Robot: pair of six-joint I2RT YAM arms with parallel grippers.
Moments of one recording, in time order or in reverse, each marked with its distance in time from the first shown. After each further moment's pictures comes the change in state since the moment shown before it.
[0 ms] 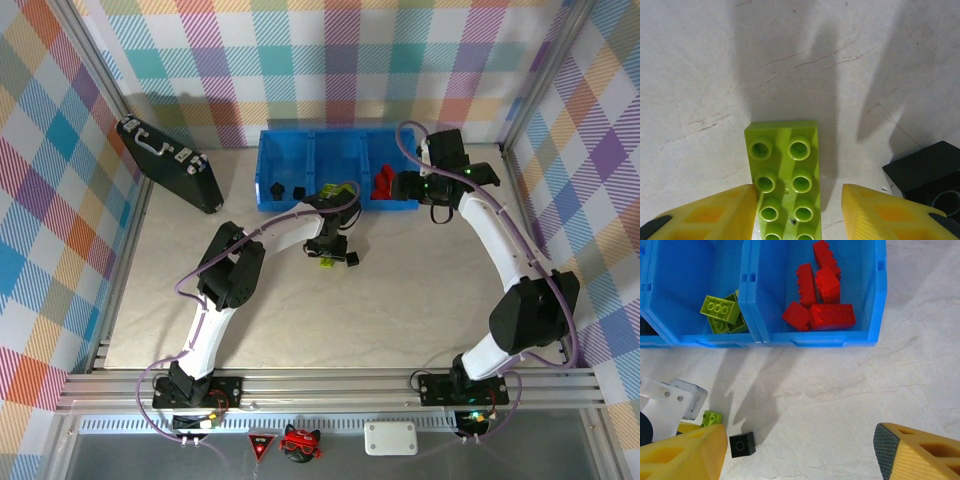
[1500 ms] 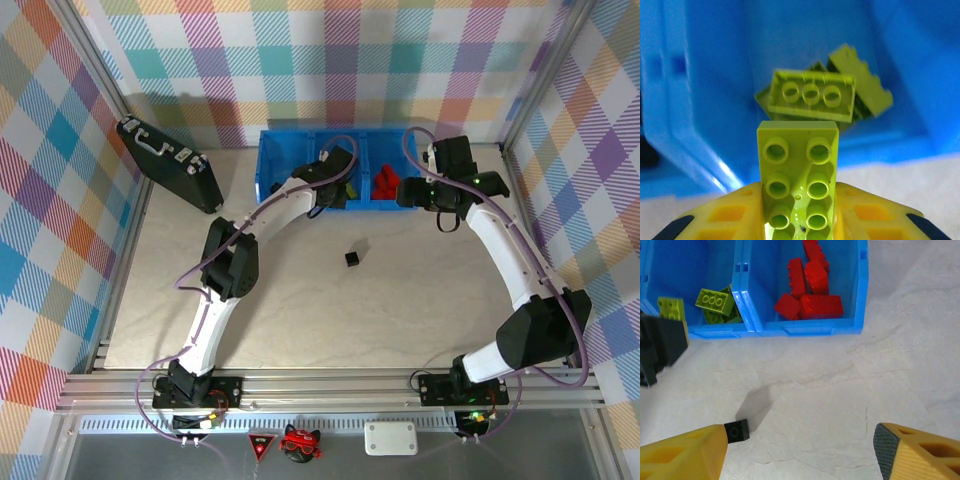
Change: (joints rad) left arm 0.094 0.111 0.373 0.152 -0.262 0.152; right arm 0.000 -0.098 -0.064 -0.026 0.030 0.000
